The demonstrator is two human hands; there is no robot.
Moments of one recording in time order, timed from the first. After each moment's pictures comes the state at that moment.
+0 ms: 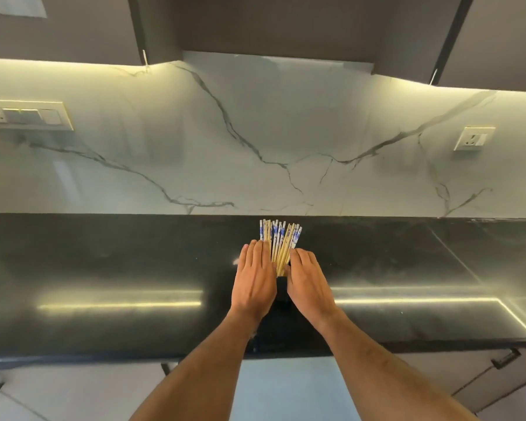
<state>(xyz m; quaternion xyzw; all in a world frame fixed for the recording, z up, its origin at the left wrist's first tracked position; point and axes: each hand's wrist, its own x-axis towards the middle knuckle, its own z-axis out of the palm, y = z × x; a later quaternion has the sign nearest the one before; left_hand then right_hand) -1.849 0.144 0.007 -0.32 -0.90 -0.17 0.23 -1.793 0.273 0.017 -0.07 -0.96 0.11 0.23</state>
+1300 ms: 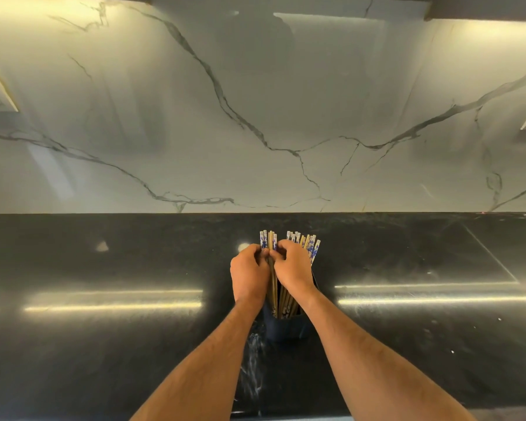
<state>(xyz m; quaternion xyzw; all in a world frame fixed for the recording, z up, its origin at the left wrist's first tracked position) -1.993 0.204 -0.032 -0.07 -0.83 -0.54 0.04 -1.974 0.300 -0.021 -0.21 -0.88 0.39 0.16</state>
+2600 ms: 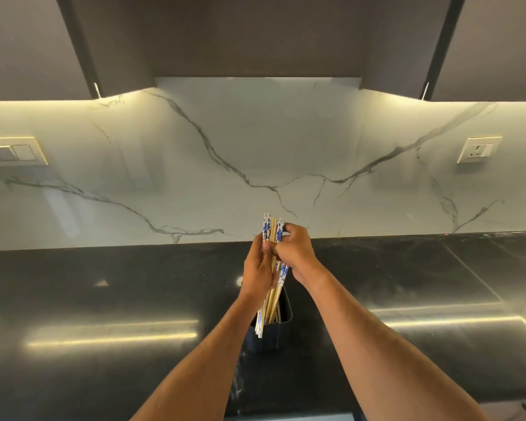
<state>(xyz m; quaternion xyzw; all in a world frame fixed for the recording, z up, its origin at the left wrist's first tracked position) -1.925 0.238 0.061 -0.21 -0.66 -0.72 -0.03 -1.911 0.334 0.111 -0.19 -0.75 0.60 0.17</state>
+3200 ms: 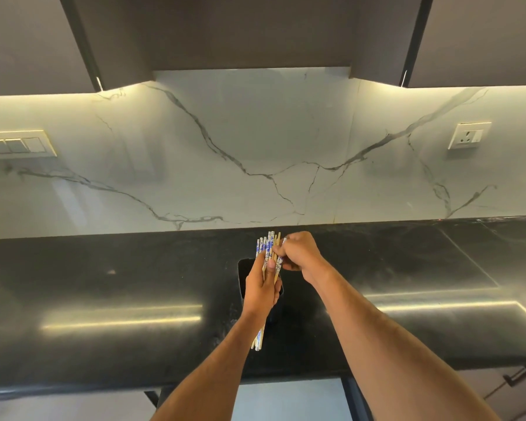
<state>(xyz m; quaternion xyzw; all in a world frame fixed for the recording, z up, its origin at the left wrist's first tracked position) -1.845 0.229 0.027 -0.18 -0.68 -0.70 -0.07 -1.849 0.349 0.098 -0.25 -0.76 0.59 0.07</state>
